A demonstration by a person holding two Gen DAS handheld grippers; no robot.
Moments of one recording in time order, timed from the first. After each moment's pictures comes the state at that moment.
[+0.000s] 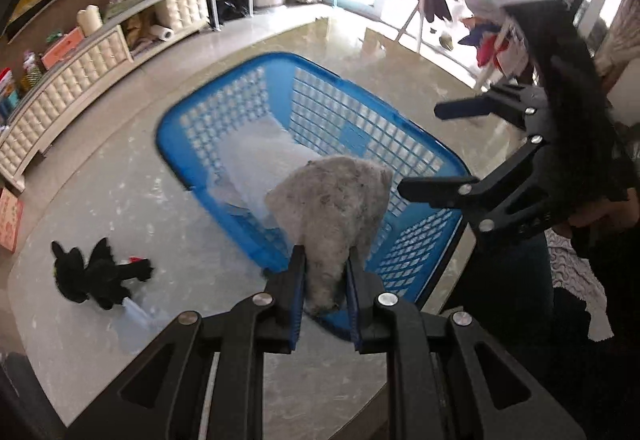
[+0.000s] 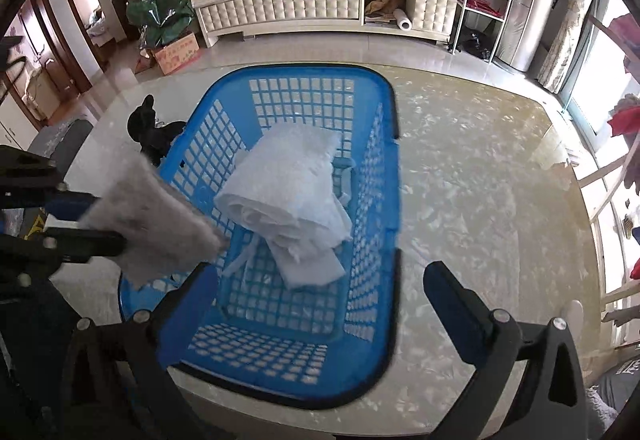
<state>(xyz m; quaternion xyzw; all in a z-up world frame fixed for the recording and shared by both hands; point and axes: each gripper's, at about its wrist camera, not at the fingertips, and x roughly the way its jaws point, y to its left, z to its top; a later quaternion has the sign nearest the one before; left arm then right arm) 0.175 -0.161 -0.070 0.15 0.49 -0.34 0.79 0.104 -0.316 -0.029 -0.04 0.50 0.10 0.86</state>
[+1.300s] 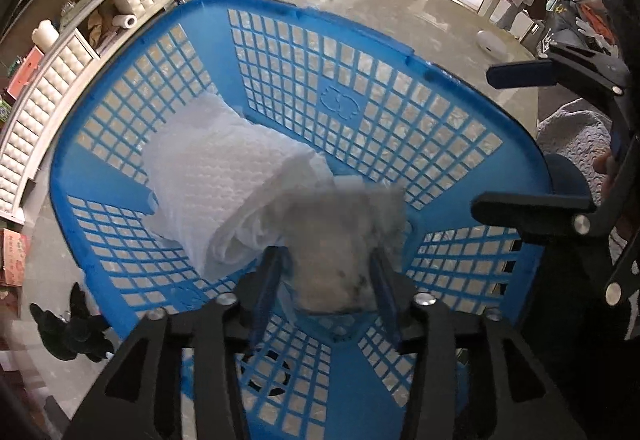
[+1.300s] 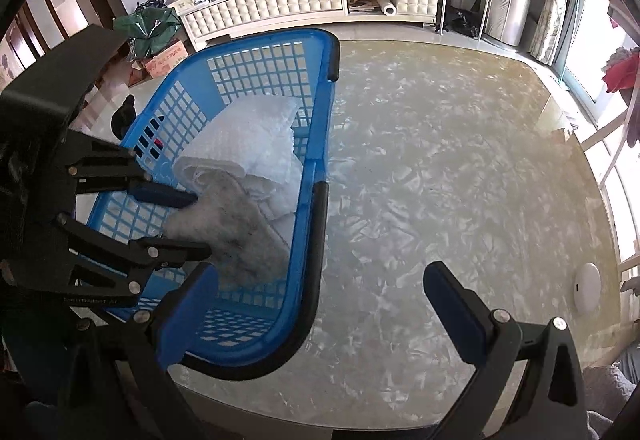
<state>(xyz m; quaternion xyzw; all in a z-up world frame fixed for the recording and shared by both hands) 0.221 -0.235 -0.140 0.25 0.53 -0.34 0.73 0.089 -0.372 -0.050 0.00 0.51 0.10 0.85</state>
